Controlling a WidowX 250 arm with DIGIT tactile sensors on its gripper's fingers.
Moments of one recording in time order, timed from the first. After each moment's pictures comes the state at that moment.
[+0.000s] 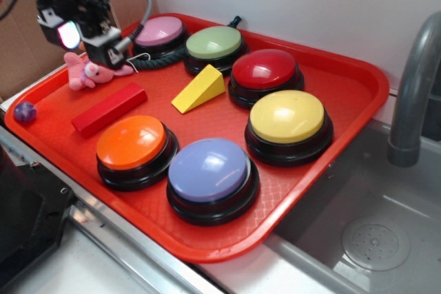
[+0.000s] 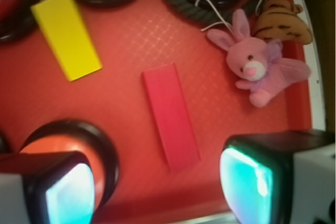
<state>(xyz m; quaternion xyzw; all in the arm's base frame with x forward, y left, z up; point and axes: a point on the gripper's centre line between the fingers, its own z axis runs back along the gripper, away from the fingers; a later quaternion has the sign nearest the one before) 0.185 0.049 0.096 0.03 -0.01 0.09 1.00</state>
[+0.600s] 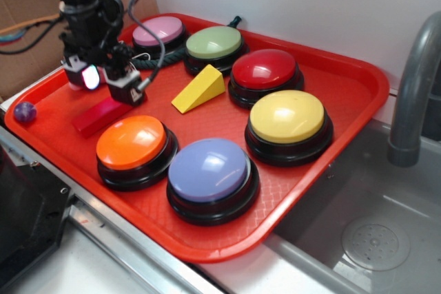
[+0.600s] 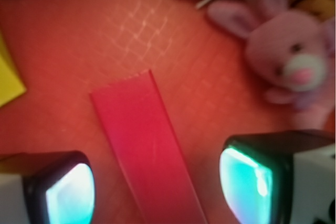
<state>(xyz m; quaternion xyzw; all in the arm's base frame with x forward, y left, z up) 0.193 0.068 0.031 0.01 0.00 0.12 0.99</state>
